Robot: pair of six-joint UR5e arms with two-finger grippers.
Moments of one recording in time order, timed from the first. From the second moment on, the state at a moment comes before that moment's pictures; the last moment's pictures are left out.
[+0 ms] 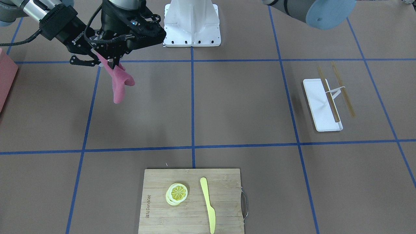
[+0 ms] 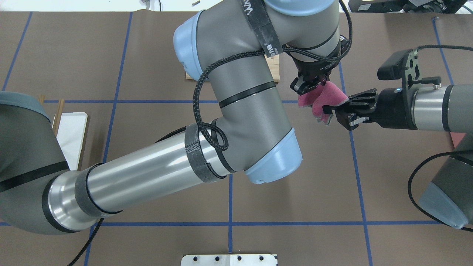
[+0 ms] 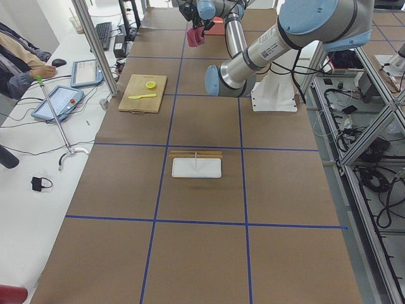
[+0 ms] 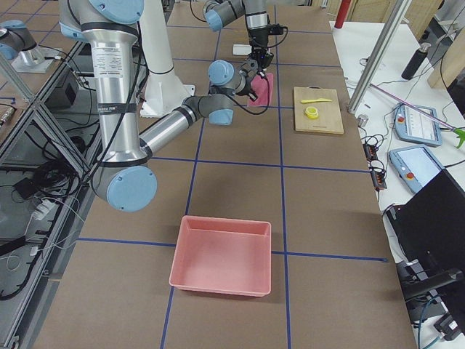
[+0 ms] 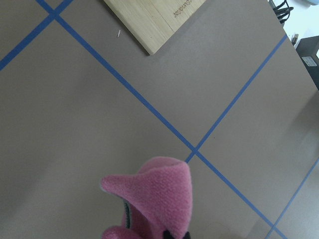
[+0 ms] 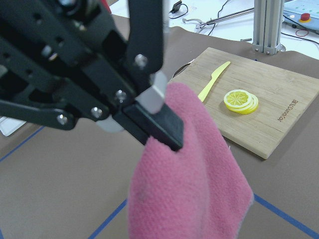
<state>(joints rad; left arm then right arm) -0.57 -2.83 -1.45 -1.64 -1.91 -2.05 0.75 -1.50 2.08 -0.67 1.95 0.70</state>
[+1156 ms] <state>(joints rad) -0.65 -2.58 -1.74 -1.63 -1.91 -2.04 0.89 -1.76 2.11 -0.67 1.99 0.78</state>
